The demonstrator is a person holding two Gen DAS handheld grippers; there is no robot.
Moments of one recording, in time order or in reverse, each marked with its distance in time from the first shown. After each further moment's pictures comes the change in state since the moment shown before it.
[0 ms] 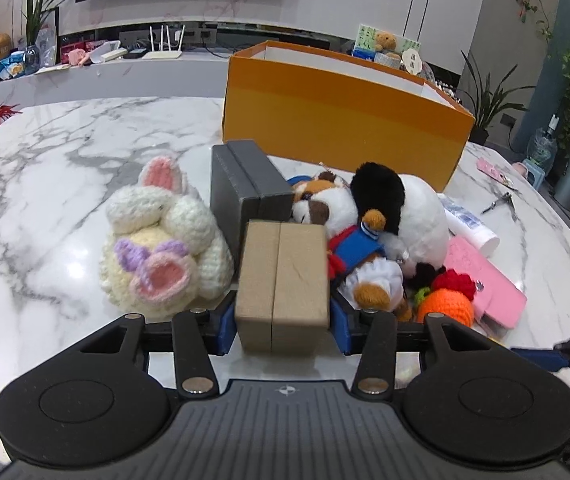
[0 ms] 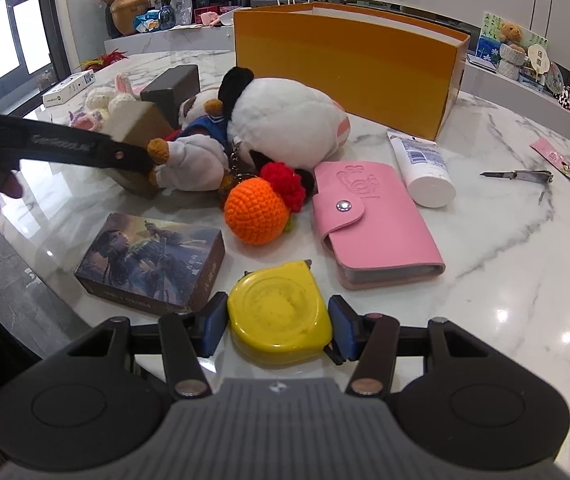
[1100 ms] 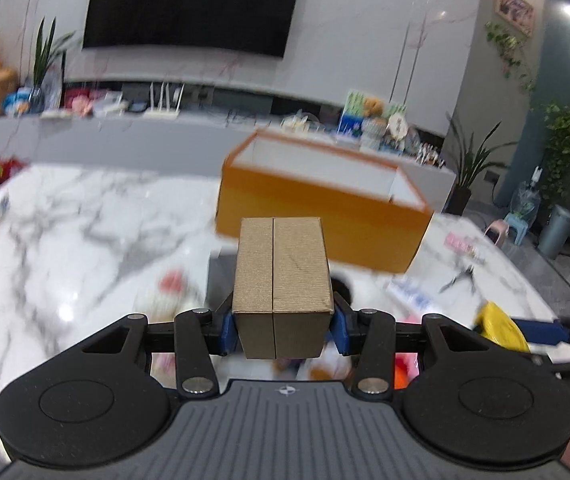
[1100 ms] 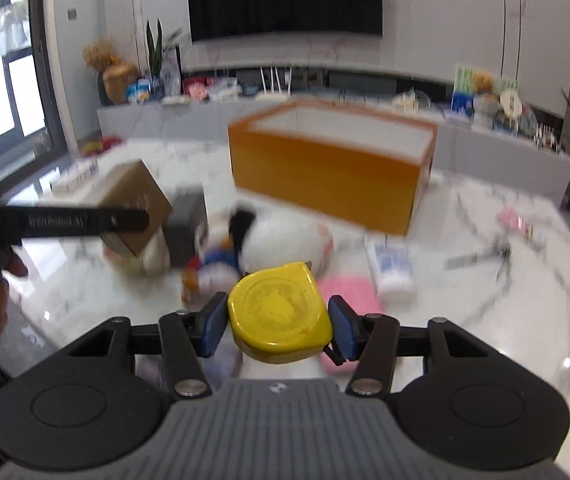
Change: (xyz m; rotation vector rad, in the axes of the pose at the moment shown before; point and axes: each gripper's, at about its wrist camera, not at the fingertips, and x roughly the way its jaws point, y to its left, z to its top) left arm -0.075 -0.015 0.042 -0.021 -0.199 -0.028; right arm -0.081 0.006 0.065 0.050 -0.244 -0.025
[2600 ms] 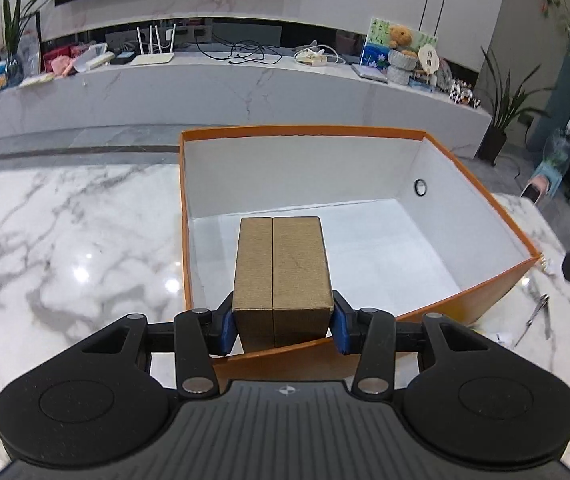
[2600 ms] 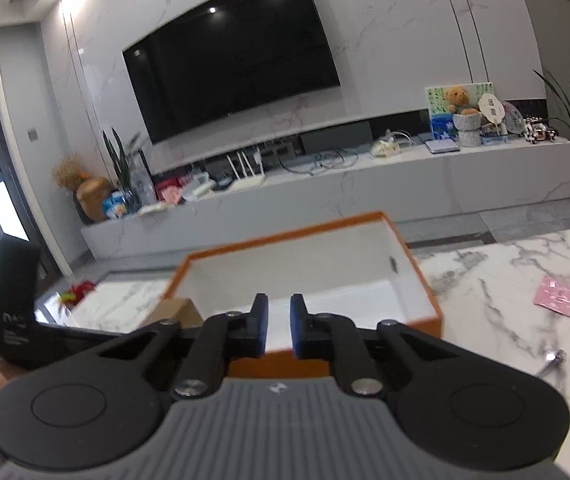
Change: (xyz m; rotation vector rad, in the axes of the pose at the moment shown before) left arm 0.186 0.022 0.105 0.023 0.274 0.055; right arm 0.111 -0.076 0.102 0.261 -0.148 -0.007
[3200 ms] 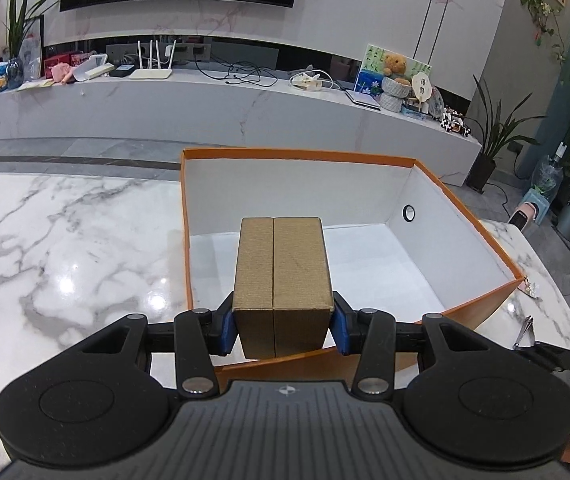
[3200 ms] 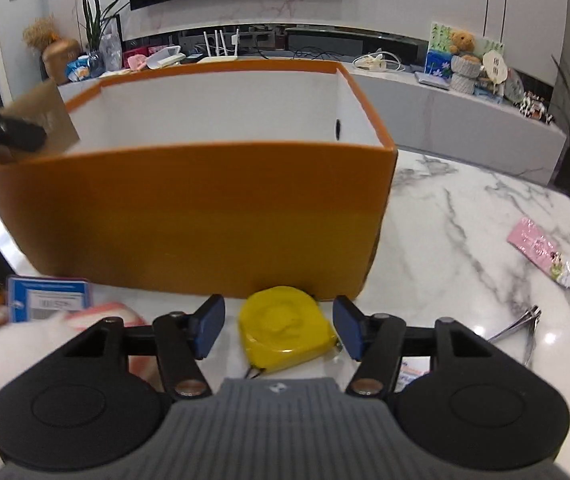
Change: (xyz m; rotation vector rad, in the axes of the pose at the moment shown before) left arm -0.007 0.006 -0.004 -0.031 -0.073 -0.038; right arm 0.093 -0.059 -0.077 -0.238 0.286 -0.108
